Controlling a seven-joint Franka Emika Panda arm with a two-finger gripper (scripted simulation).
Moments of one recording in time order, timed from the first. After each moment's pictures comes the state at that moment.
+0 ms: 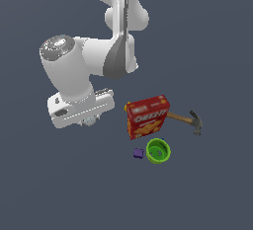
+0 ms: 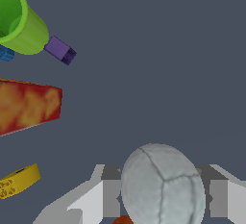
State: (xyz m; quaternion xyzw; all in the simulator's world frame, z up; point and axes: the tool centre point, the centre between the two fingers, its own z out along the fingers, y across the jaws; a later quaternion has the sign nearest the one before) arm 0.052 -0.138 0.191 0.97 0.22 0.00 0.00
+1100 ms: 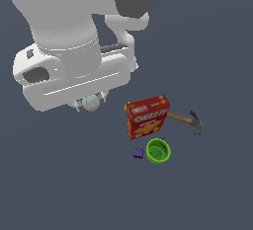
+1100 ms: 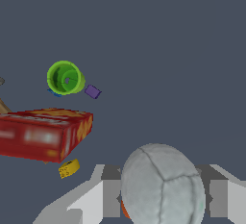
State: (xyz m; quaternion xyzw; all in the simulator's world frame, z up) arm 0.103 -0.088 0.359 0.97 0.22 0.00 0.00
